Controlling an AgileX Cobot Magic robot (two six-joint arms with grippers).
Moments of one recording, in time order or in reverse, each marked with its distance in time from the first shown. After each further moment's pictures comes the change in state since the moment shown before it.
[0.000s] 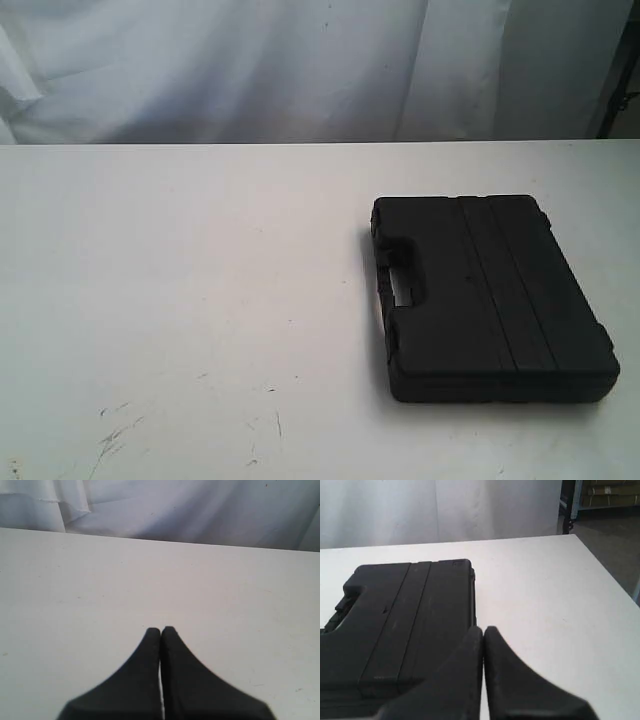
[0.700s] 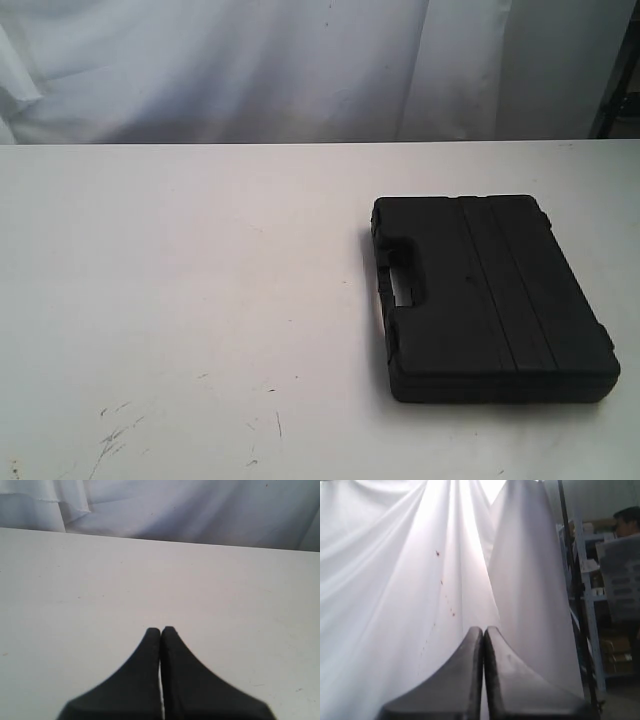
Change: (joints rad) left arm 0.000 0.000 0.000 0.000 0.000 0.000; right arm 0.000 0.000 -0.043 0.002 -0.614 0.078
